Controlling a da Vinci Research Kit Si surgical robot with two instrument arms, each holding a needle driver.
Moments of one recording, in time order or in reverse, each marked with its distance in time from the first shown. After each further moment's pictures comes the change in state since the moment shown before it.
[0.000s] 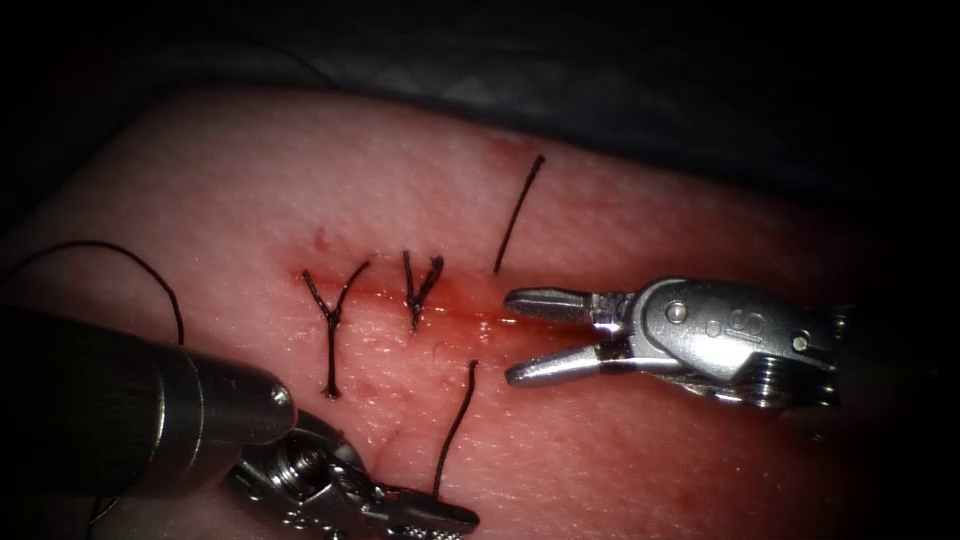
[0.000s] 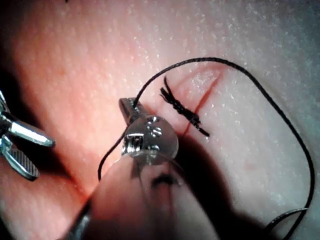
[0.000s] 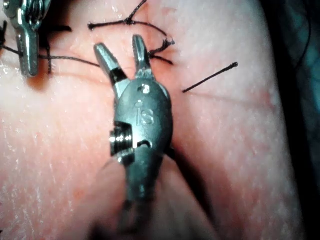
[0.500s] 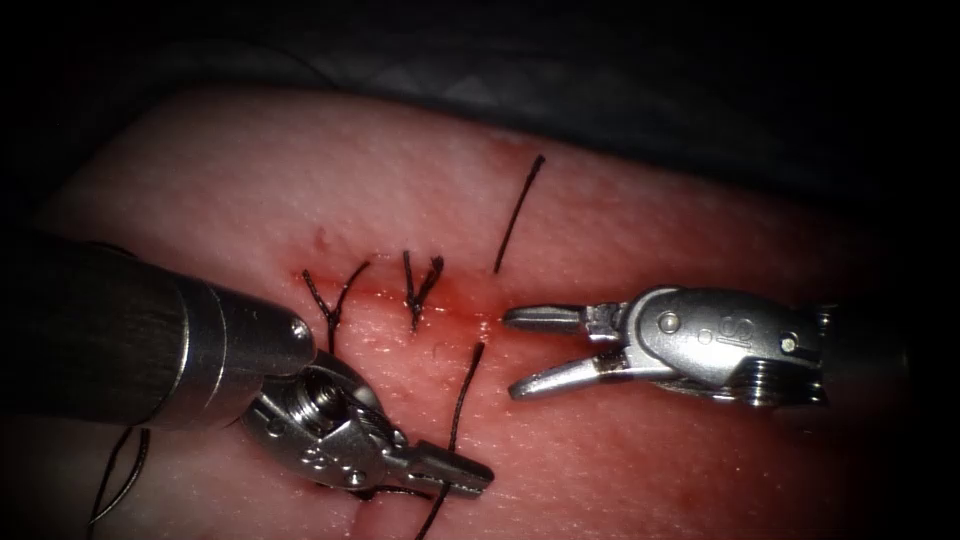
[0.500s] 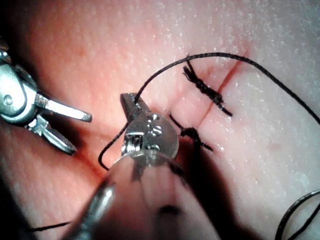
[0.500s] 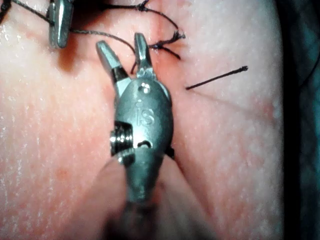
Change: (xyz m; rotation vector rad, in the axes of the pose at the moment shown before) right arm -0.003 0.000 0.001 0.004 -0.051 -0.175; left arm -0.002 -0.003 0.000 0.000 0.020 -0.024
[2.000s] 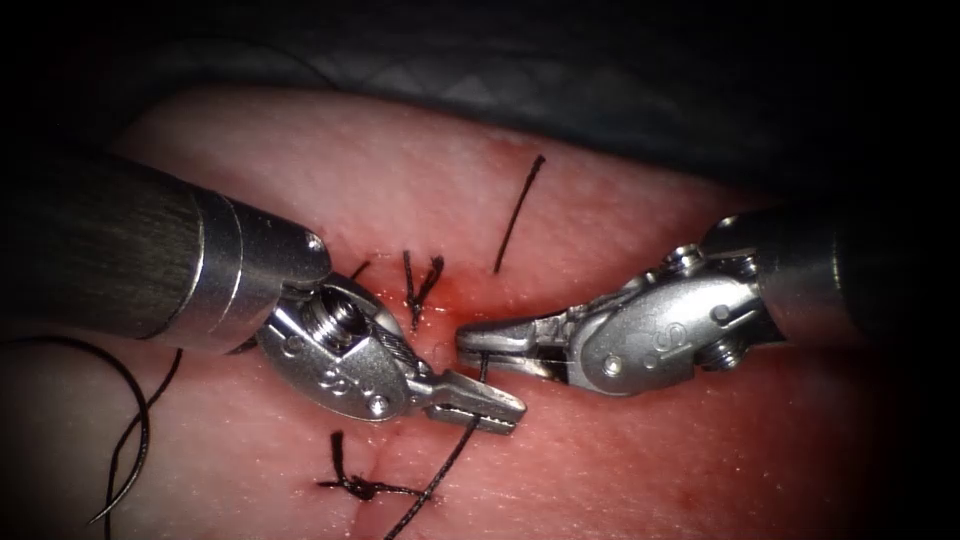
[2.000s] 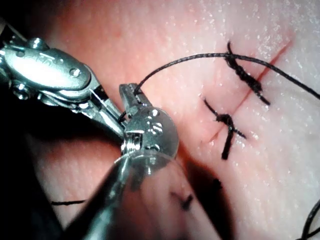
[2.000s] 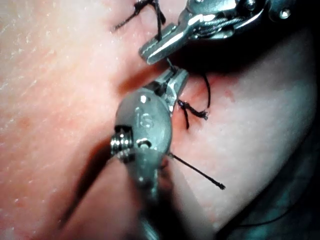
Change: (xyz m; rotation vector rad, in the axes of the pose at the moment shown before) right arm 0.001 -0.001 0.002 -0.051 -0.062 -0.557; left arm -0.001 -0.004 -0.001 0.094 0.038 -0.075
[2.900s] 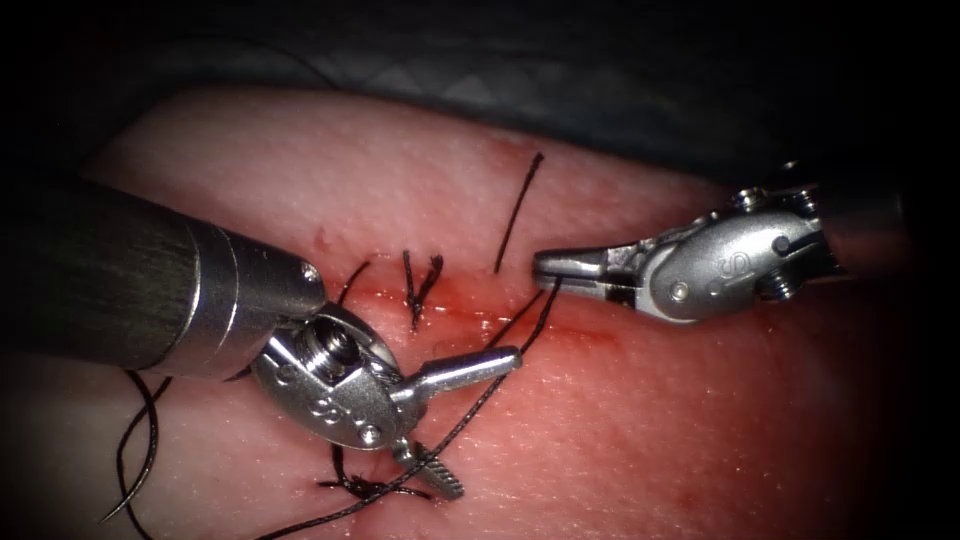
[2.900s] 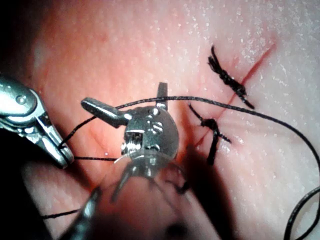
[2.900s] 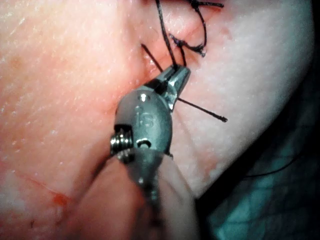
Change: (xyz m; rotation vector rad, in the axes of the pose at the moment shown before) right arm -0.006 0.004 -0.004 -0.104 -0.044 0.089; left arm 0.000 0.003 0.001 0.080 0.027 0.007
